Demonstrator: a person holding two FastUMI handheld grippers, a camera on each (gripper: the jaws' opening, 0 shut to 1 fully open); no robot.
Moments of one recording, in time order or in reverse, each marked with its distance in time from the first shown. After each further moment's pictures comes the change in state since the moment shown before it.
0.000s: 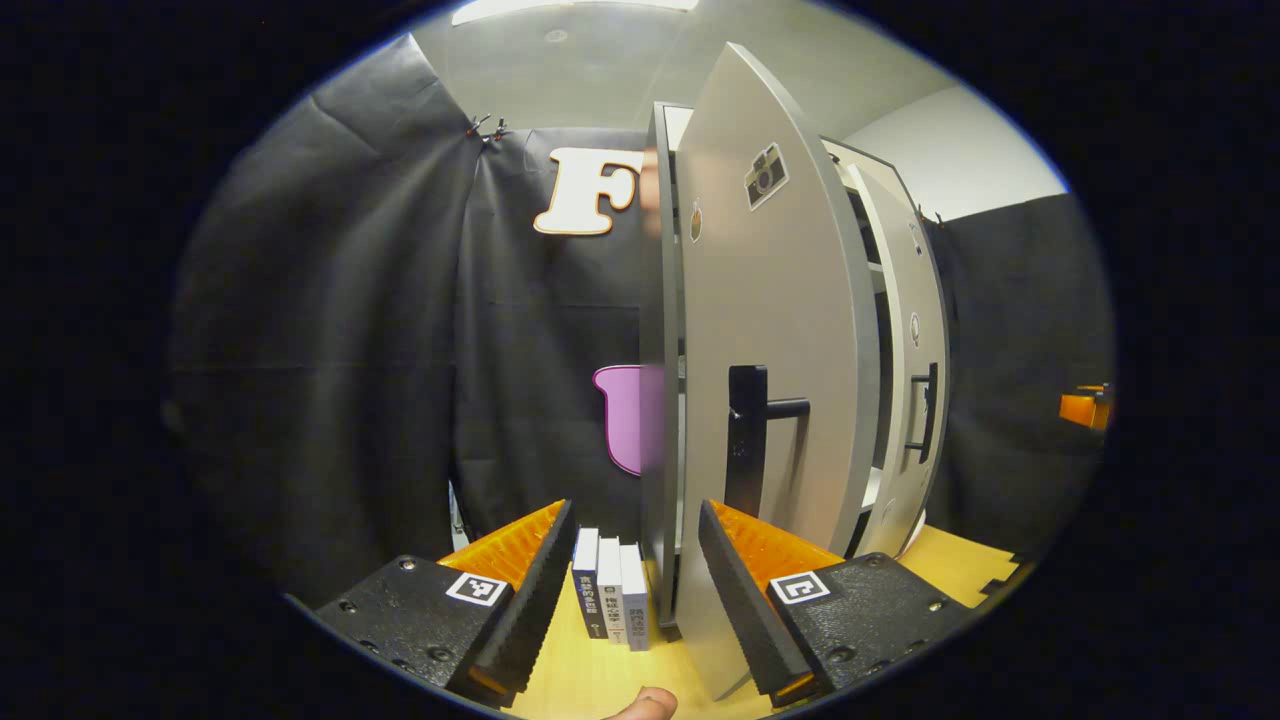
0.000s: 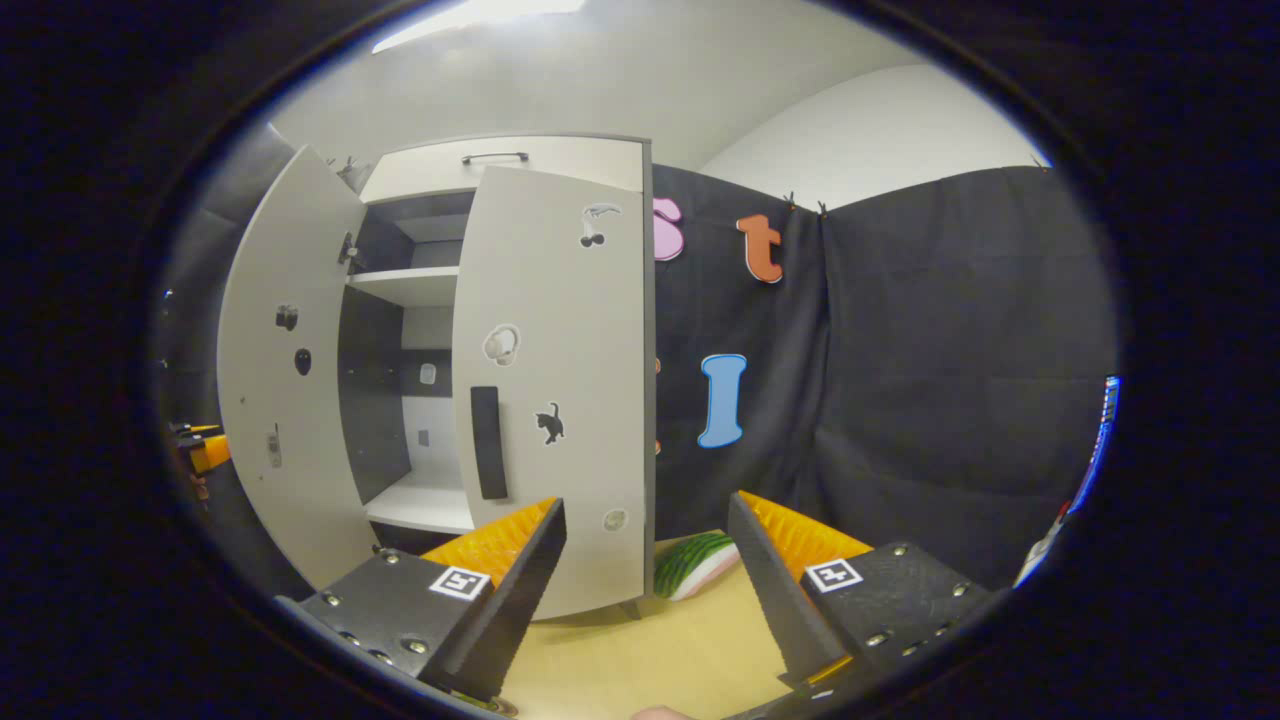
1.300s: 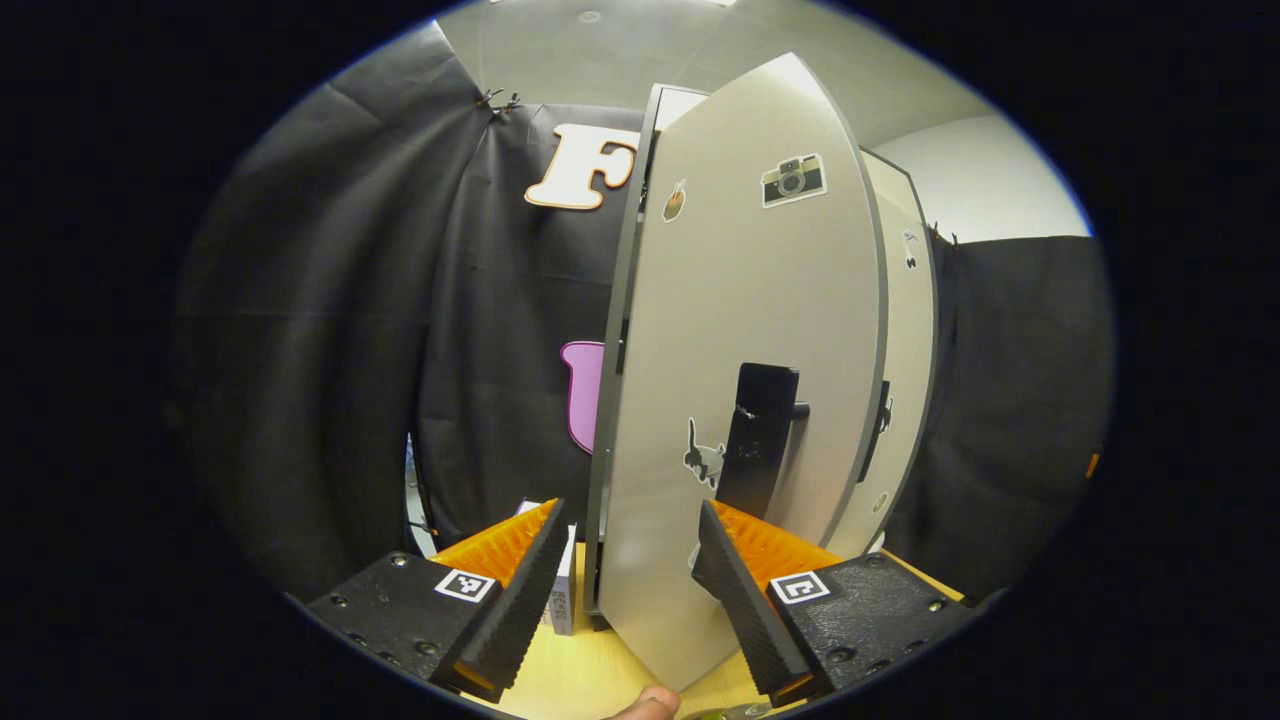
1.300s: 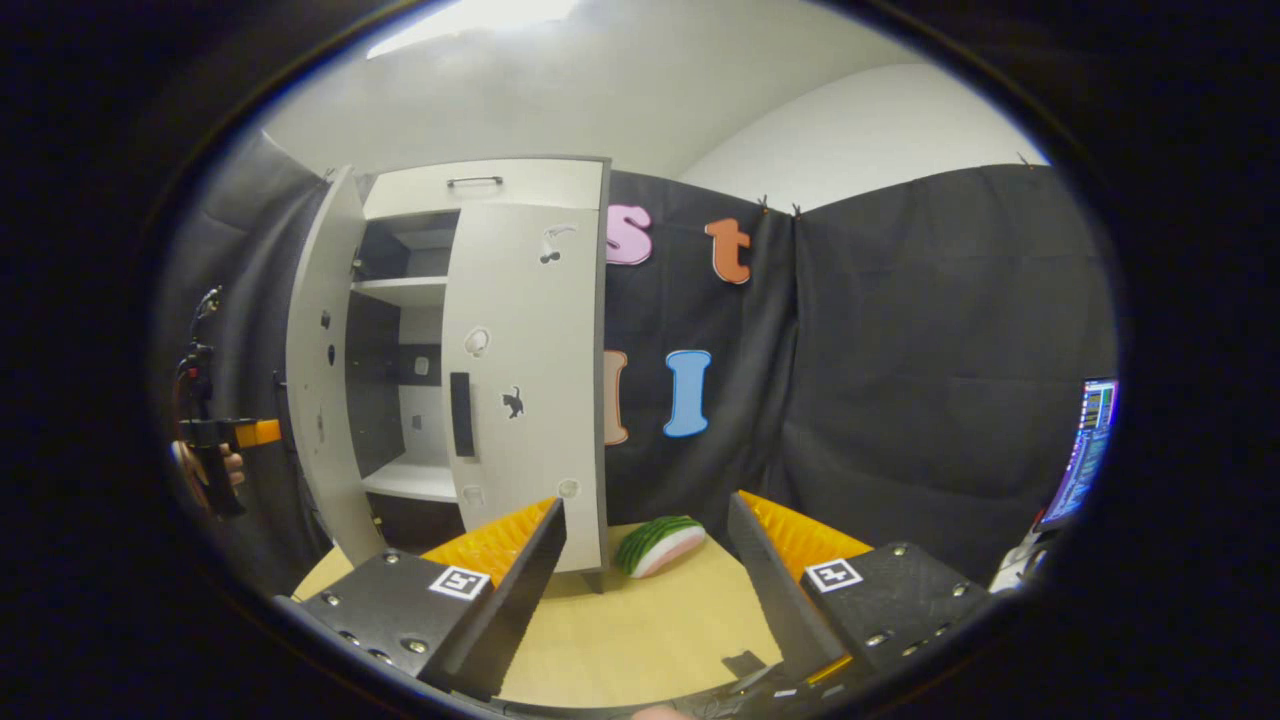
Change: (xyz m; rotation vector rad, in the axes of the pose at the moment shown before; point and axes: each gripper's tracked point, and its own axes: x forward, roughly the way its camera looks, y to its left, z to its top) left arm 0.011 -0.072 -0.008 -0.113 0.044 0.004; right arm -0.090 -0.087 0.000 -0.001 0.016 -0.017
